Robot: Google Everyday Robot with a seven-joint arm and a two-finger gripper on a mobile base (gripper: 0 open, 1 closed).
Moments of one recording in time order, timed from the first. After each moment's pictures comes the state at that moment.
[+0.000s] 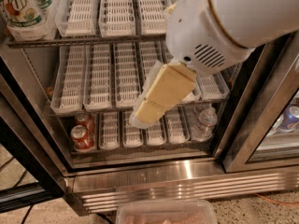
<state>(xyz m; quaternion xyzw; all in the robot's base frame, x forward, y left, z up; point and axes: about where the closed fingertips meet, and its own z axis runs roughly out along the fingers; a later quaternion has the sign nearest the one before) 0.409 -0.011 1.040 -0.60 0.70 0.05 0.37</state>
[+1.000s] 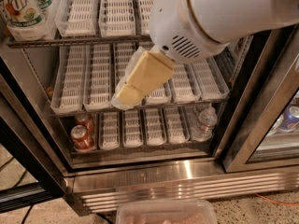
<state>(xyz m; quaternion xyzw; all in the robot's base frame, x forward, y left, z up) 0.434 0.011 1.055 -0.58 0.69 0.04 0.43</state>
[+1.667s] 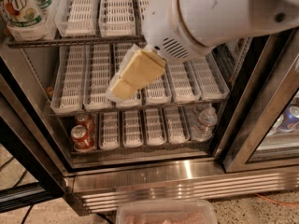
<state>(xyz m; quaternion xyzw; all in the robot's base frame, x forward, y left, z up) 0.451 0.023 1.052 -0.57 0.68 0.04 0.46</state>
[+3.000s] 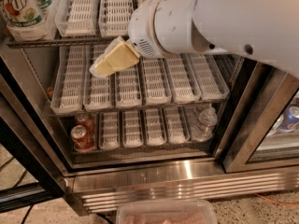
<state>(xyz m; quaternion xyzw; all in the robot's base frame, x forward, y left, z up) 0.537 0.052 1.033 -0.49 0.67 0.07 0.55</state>
